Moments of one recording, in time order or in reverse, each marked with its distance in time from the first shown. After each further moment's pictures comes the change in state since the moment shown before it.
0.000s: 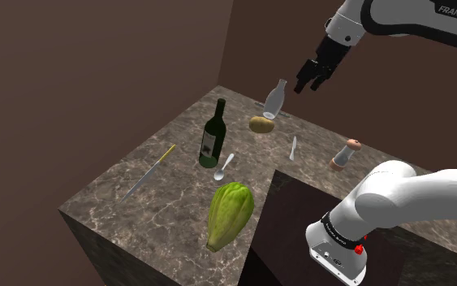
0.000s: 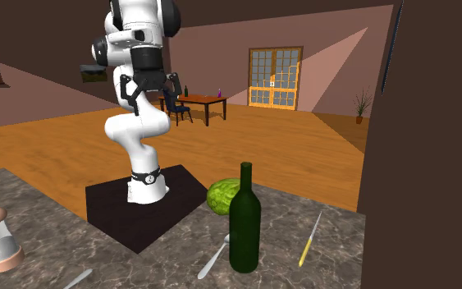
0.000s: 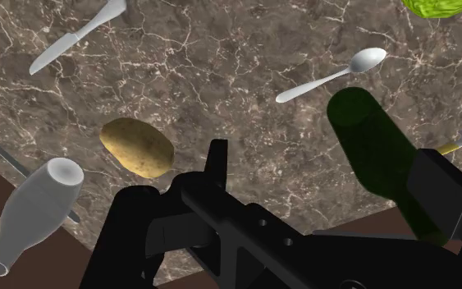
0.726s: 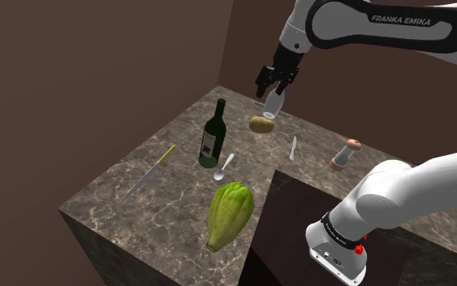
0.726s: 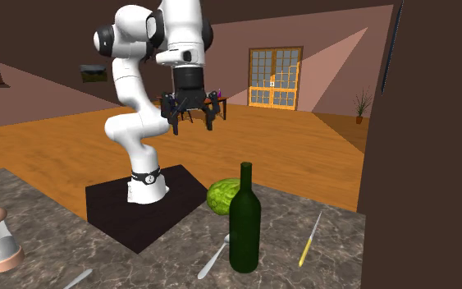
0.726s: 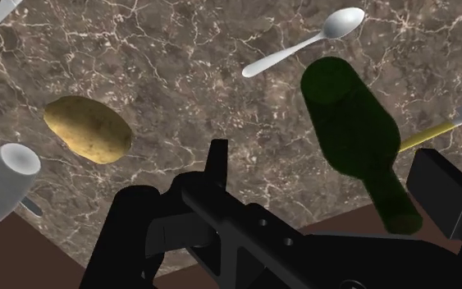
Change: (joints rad) arm 0.032 0.249 0.138 0.064 0.031 0.173 0.167
